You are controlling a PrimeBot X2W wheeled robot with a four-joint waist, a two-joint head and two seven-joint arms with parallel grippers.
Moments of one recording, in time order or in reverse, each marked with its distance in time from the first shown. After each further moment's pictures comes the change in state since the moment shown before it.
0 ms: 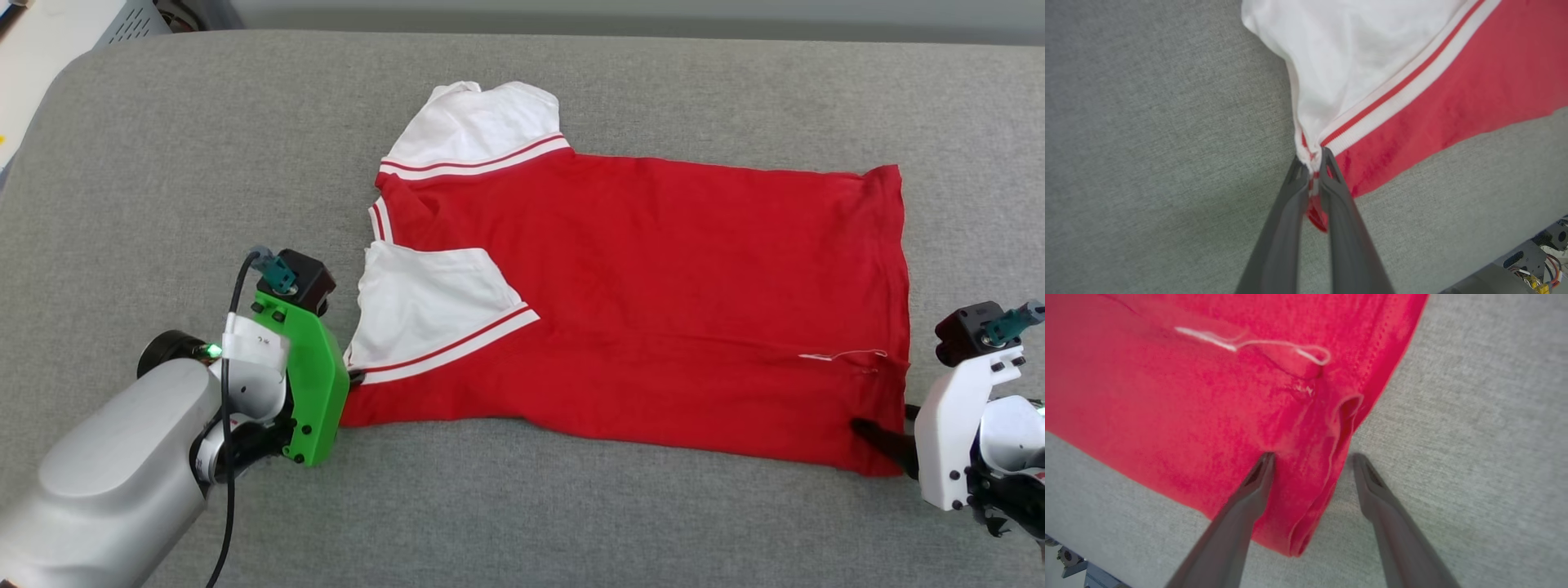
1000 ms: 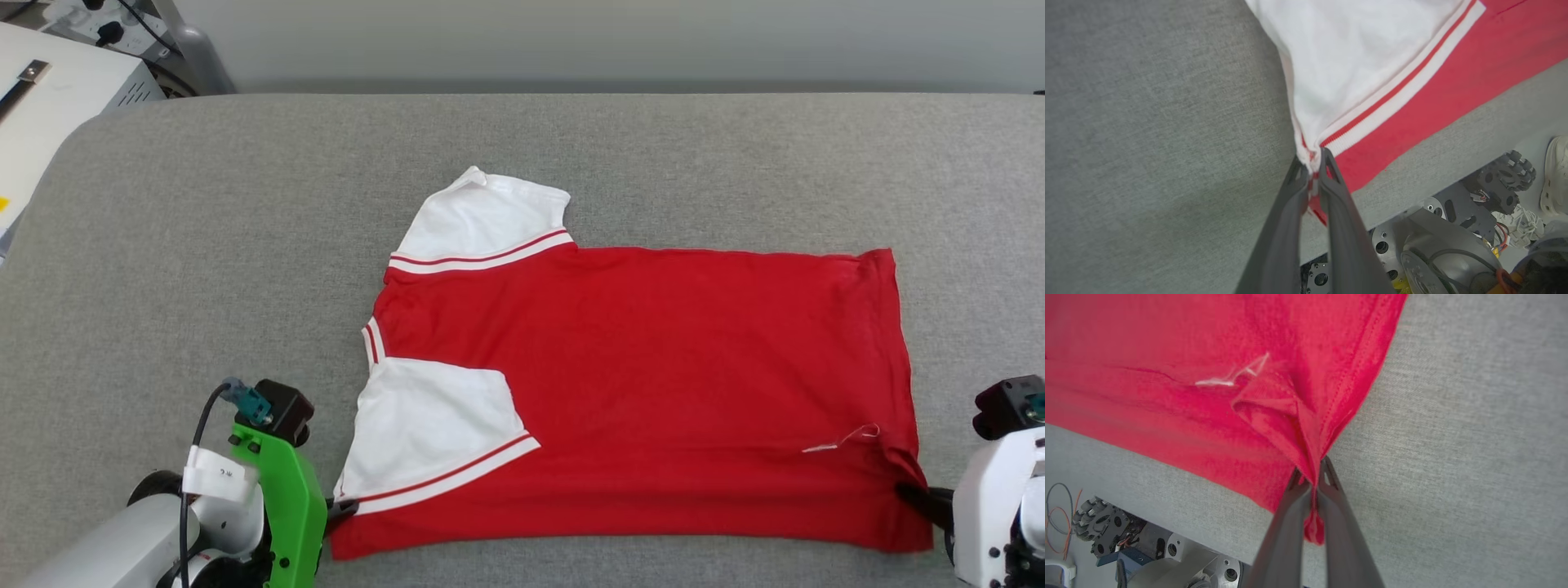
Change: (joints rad) left arm 0.279 0.149 0.008 -0.250 -0.119 0.098 -0.059; right arm 0.246 -0.040 -0.178 -0.228 0.071 0.000 0.008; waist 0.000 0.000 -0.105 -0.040
